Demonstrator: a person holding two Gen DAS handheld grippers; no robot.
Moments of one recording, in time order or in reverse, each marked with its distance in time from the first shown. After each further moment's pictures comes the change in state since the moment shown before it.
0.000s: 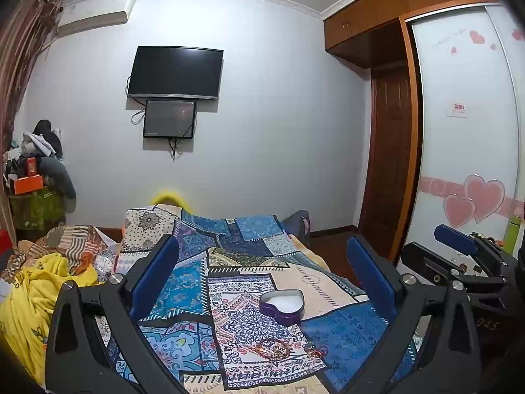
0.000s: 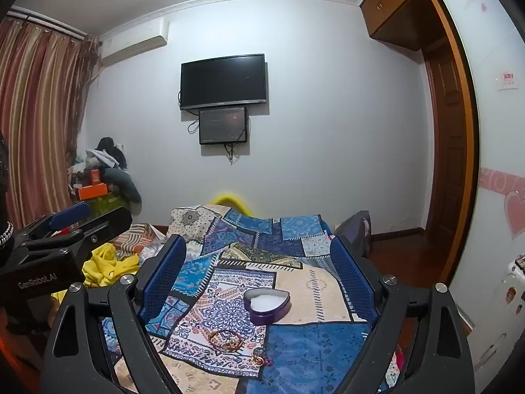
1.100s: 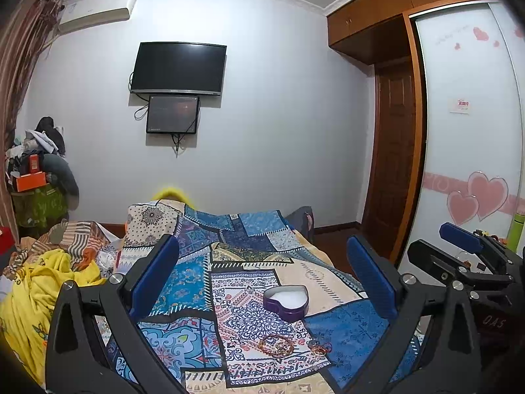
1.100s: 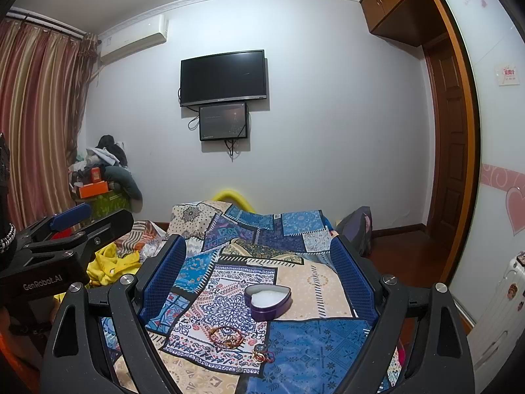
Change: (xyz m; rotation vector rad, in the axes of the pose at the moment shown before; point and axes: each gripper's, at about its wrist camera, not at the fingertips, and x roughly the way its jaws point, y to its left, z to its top) left arm 0.002 0.002 -0.005 0.000 0.025 0.015; right arm 0.000 -0.001 -0.002 0.005 0.010 0.003
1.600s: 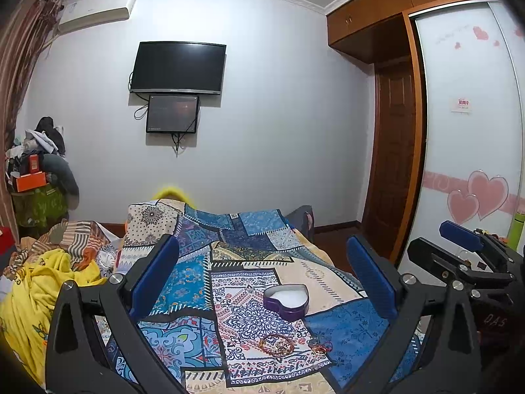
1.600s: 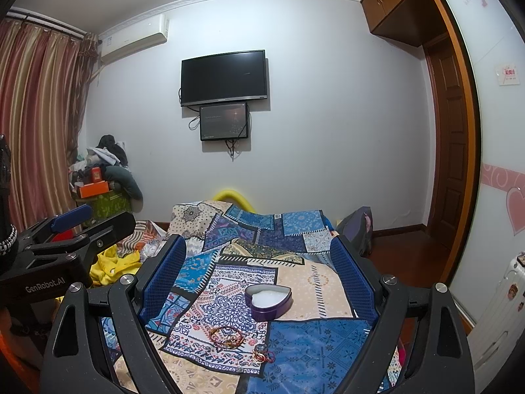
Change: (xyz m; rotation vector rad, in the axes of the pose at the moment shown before) left arm 0.000 -0.001 -0.001 0.003 0.000 0.001; right arm 0.003 -0.002 -0.002 0.000 0.001 0.002
